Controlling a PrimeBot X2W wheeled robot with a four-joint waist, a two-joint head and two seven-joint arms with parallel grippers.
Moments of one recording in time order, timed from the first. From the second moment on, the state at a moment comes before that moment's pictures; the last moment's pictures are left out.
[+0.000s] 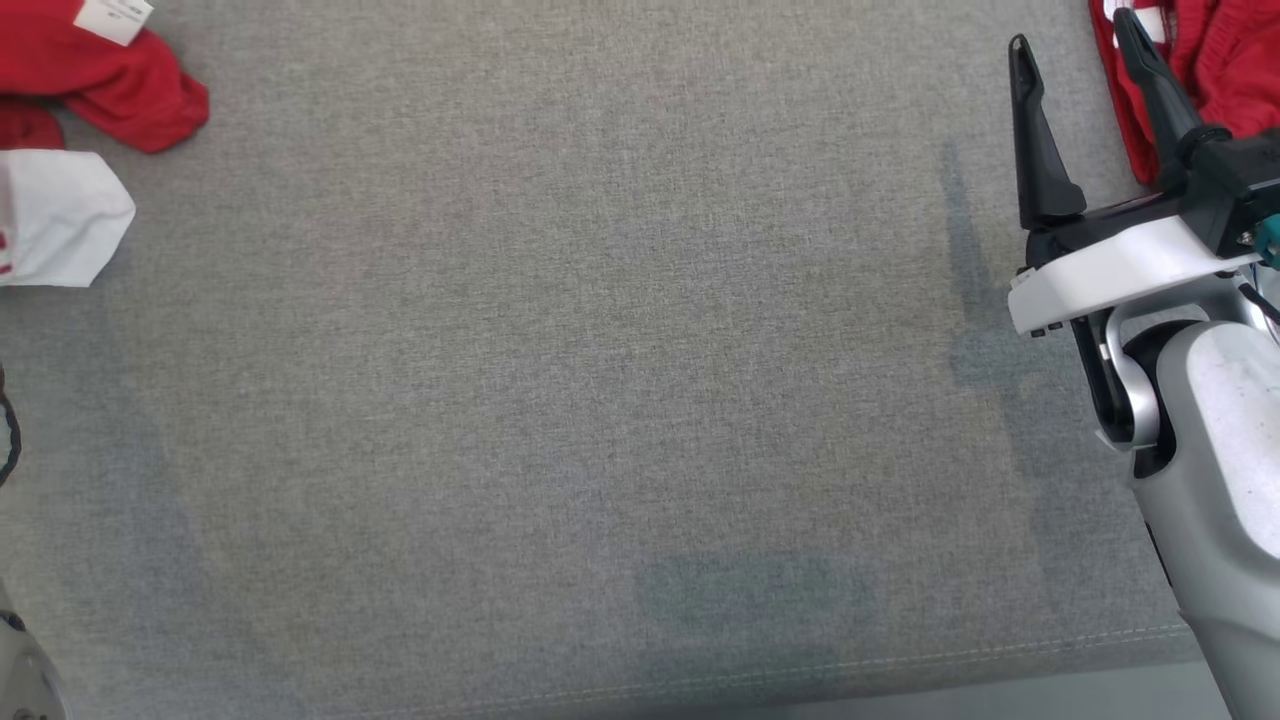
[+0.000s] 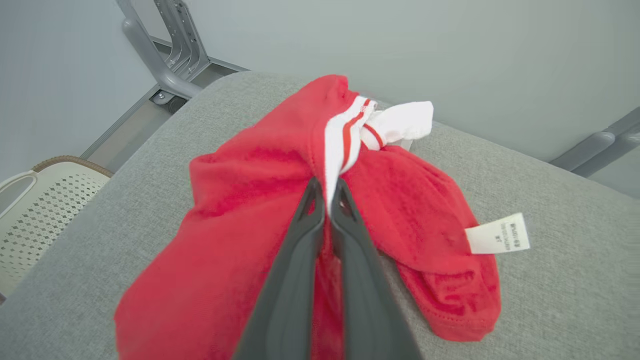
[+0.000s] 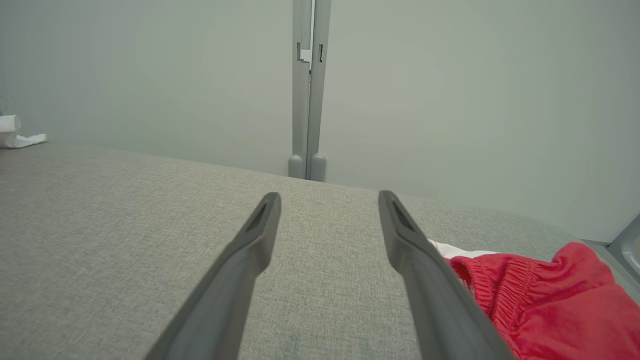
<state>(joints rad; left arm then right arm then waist) -0.96 0.27 0.19 0.73 -0.33 0.09 0.30 -0.45 -0.28 0.27 0.01 0.17 -0.11 -0.10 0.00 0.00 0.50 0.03</state>
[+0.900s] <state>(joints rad) -1.02 0.13 -0.02 0.60 -0.36 -0.11 0.17 -0.35 -0.19 0.27 0.17 0.23 -0.12 -0.19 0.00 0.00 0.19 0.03</state>
